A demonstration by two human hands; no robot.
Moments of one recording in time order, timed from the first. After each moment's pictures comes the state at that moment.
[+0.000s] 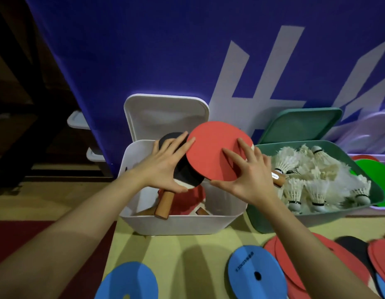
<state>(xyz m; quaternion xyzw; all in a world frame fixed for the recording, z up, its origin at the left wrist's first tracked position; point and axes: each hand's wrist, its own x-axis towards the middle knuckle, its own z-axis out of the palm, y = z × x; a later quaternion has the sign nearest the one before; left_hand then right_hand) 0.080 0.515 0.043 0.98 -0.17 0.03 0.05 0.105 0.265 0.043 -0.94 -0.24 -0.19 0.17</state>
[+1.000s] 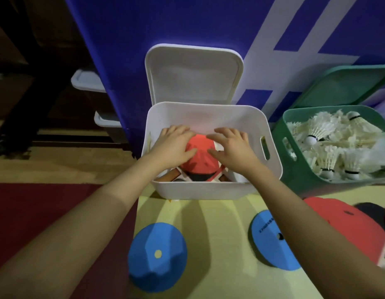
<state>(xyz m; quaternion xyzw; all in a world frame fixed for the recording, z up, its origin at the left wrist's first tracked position) 0.054 0.547 -0.002 0.99 -0.07 0.00 0.14 0.102 0.358 -0.010 -0.94 -0.31 0.00 0.11</state>
